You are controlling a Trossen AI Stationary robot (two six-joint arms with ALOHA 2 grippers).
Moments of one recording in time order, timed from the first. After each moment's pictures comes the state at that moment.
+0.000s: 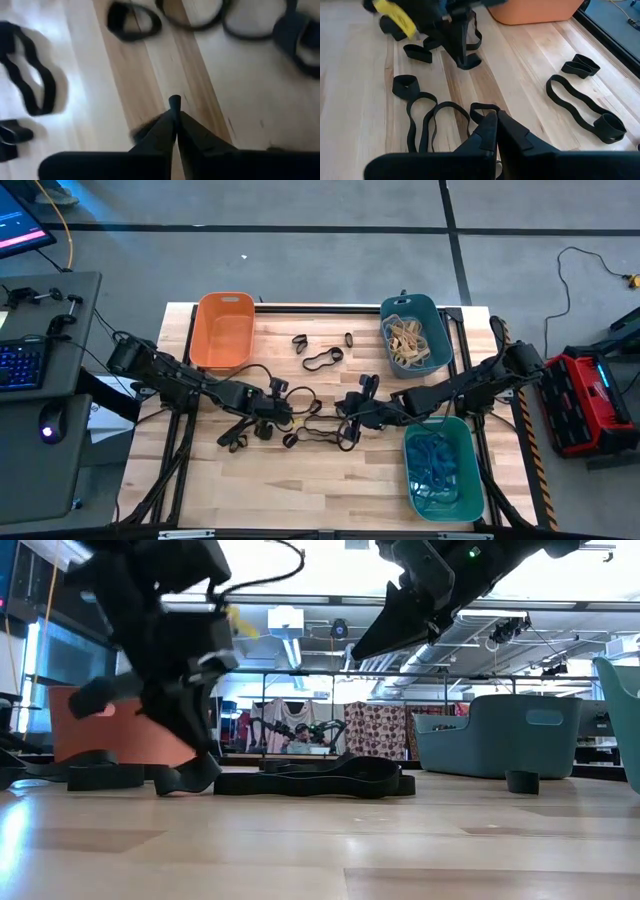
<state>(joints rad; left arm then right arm) -0.22 1.55 0.77 -0.36 -0.33 0.27 0.29 1.58 0.93 -0.03 0.52 0.26</state>
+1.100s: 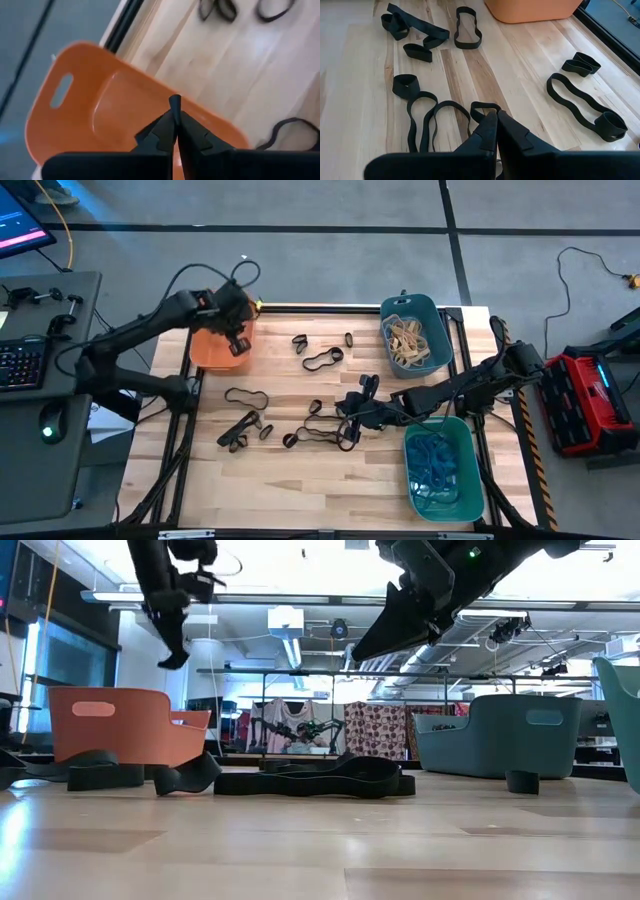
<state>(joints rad) 0.61 1.23 1.19 -1.13 -0.23 0.17 0.29 1.58 0.93 -0.03 0.51 0.27</state>
